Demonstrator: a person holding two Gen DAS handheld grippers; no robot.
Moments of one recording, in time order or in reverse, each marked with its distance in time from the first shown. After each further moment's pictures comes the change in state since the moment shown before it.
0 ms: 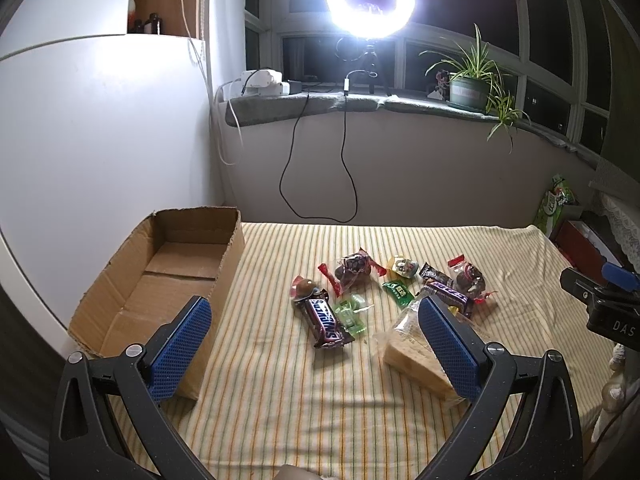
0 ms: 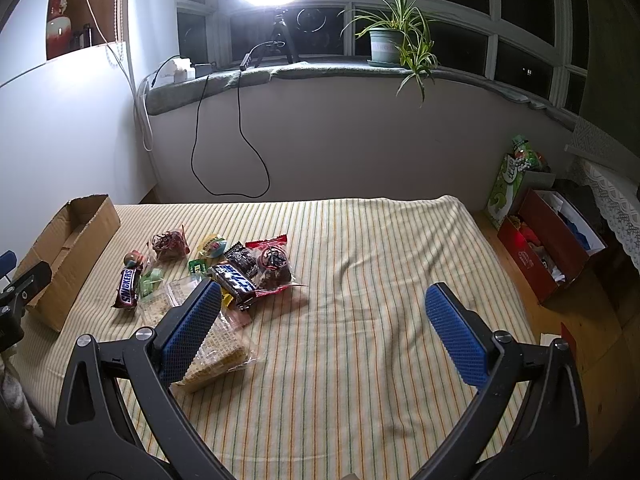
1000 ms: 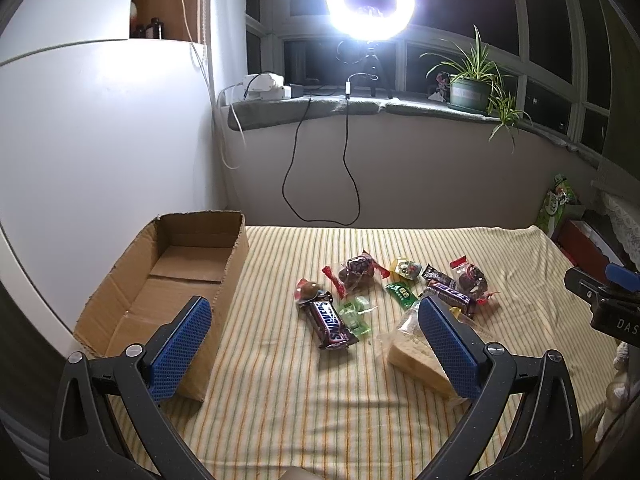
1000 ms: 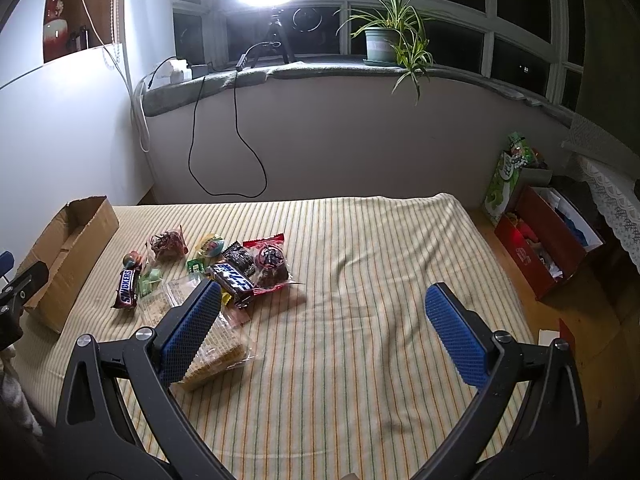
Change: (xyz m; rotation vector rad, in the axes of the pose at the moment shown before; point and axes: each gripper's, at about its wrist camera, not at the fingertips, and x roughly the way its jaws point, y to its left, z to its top) left arm -0.001 0.003 0.002 0.009 -0.010 0.007; right arm -0.001 -0.001 0.001 0.006 0.009 -0.010
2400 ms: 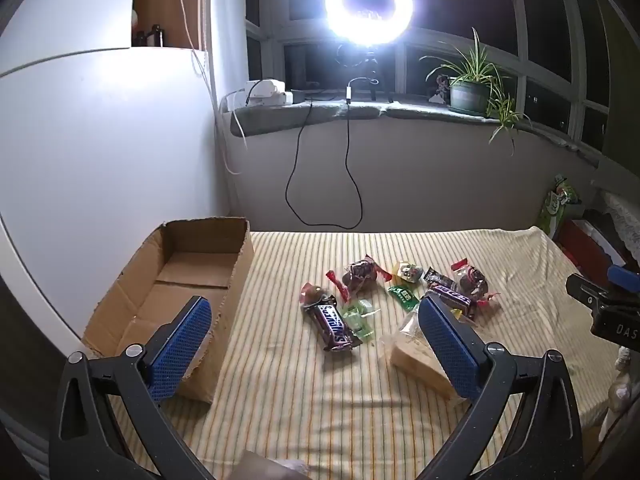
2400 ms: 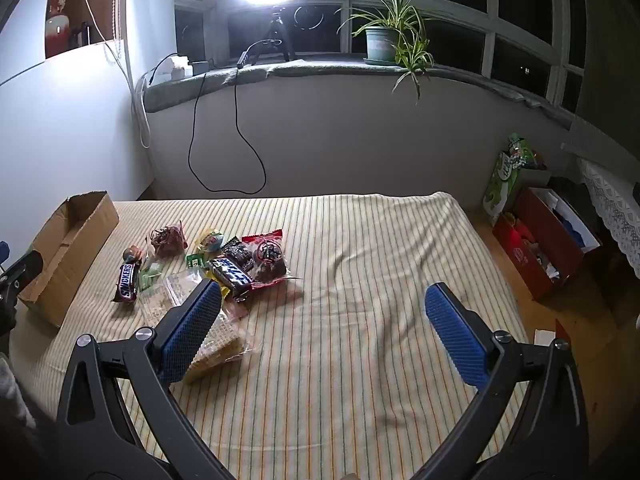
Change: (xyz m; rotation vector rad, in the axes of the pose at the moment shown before) left arm -0.004 0.002 0.002 0.014 -0.018 0.015; right arm -0.006 -0.004 -0.003 0.002 -0.003 0.008
